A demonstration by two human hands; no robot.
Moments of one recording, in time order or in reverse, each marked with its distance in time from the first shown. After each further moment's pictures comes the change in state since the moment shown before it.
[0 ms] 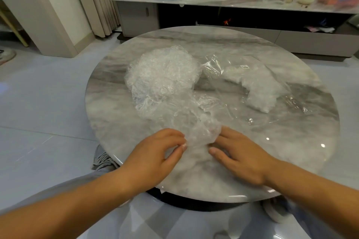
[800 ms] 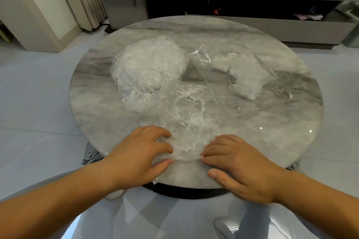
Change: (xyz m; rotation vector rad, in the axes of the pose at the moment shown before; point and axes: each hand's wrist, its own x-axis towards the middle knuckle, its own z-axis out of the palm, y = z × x) left_hand -0.007 -0.009 -0.001 0.420 -0.212 0.246; right_hand -0.054 -0.019 -0.004 -0.175 -0.066 -0.119
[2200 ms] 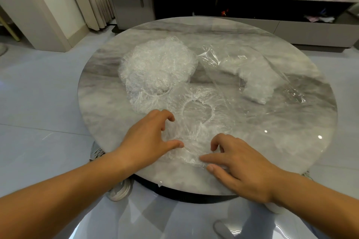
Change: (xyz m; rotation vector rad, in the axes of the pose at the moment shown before) left_hand 0.031 -0.006 -0.011 -0.216 0.082 -0.484; right_hand 0.021 0.002 0.013 0.035 0.010 0.119
